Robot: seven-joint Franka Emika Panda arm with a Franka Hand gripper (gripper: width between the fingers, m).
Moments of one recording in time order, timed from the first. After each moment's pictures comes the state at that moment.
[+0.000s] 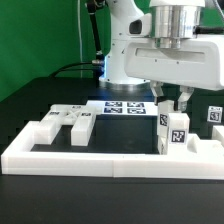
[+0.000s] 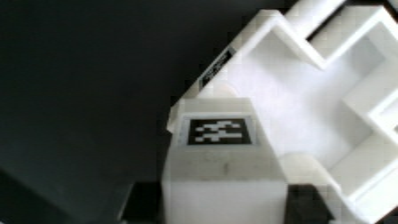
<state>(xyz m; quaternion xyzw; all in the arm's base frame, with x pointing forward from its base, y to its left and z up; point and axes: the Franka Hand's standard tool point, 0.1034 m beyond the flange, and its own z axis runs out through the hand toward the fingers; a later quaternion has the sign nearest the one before) 0.566 0.045 0.081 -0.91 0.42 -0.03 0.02</state>
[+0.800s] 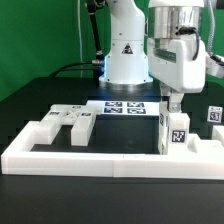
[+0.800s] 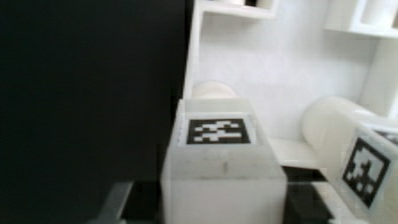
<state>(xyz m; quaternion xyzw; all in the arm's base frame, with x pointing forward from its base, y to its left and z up) 0.566 0.045 0.080 -0.72 0.69 -0.02 0.03</state>
